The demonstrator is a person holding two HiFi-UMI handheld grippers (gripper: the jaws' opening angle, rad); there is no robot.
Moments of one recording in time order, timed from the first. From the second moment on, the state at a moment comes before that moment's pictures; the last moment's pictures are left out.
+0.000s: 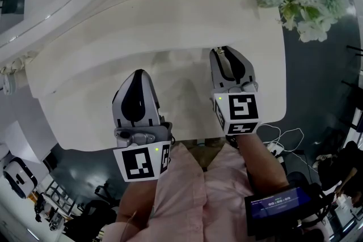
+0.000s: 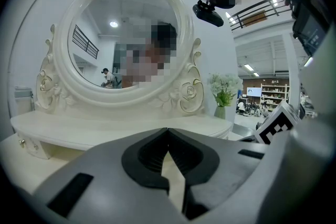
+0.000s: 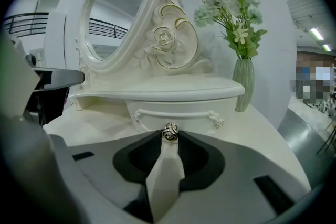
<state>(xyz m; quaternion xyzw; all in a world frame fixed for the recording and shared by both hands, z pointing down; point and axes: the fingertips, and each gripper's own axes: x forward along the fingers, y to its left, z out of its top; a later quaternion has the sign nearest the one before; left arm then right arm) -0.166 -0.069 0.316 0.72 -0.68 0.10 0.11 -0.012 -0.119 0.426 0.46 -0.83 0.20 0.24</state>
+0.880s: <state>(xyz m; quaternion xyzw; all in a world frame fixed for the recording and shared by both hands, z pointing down) -0.158 -0.068 0.311 0.72 -0.68 0.09 0.11 -0.009 -0.113 0.426 0.46 -0.83 0.20 0.23</state>
